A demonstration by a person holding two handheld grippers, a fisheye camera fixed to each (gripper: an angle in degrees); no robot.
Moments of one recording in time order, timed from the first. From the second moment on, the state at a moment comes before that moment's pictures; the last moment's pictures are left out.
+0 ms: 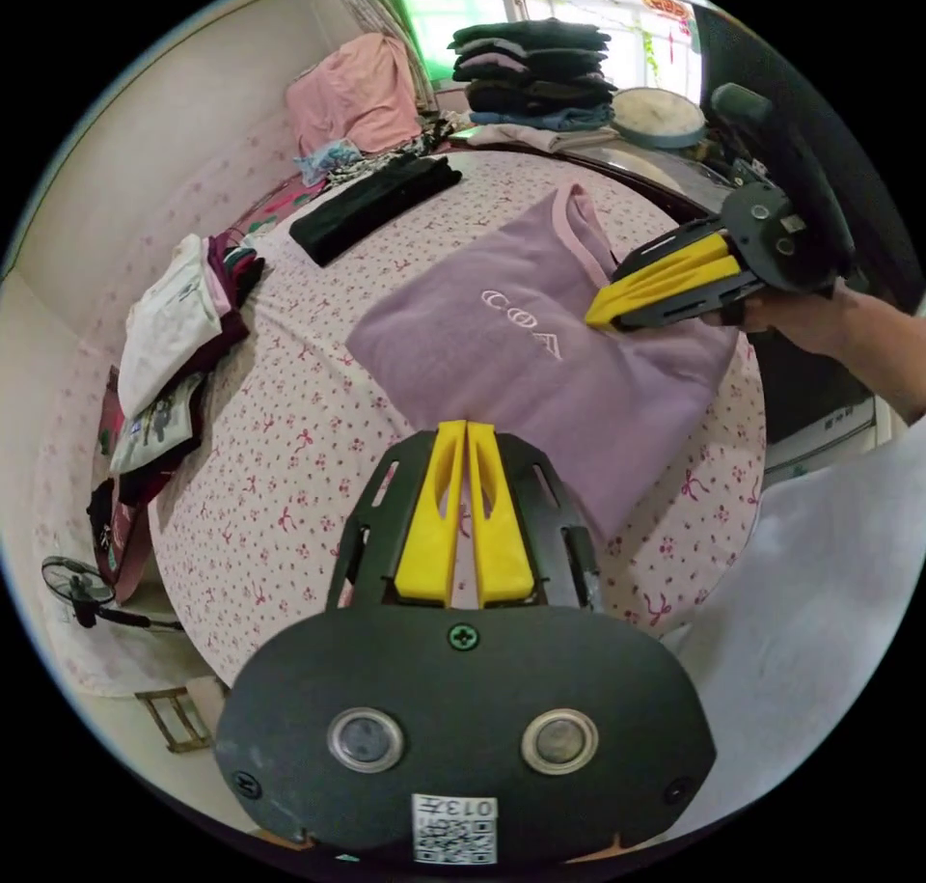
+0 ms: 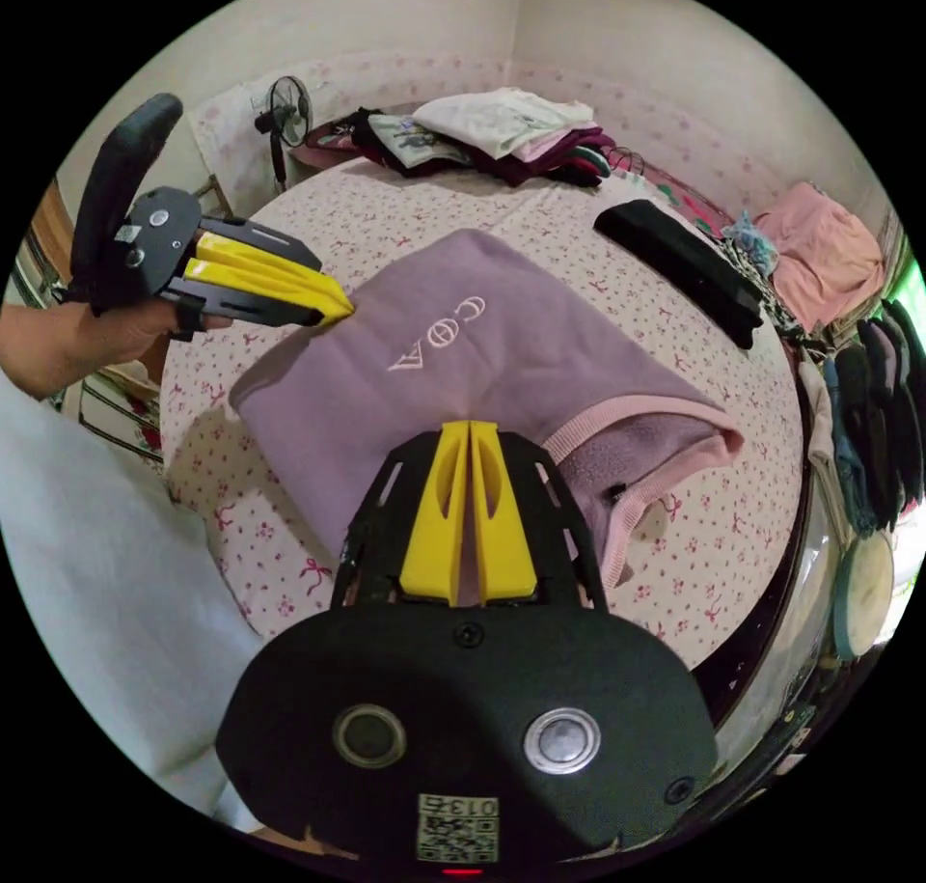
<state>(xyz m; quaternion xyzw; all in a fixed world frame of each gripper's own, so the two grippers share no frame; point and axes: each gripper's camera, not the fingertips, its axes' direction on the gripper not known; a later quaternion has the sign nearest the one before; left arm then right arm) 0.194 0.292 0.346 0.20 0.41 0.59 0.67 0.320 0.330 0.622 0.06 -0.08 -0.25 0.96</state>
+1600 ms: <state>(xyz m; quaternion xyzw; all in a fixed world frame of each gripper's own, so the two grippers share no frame) 0.293 0.002 0.587 -0.12 0.68 0.40 0.59 0.643 0.270 0.756 0.02 -0.29 0.09 0.95</state>
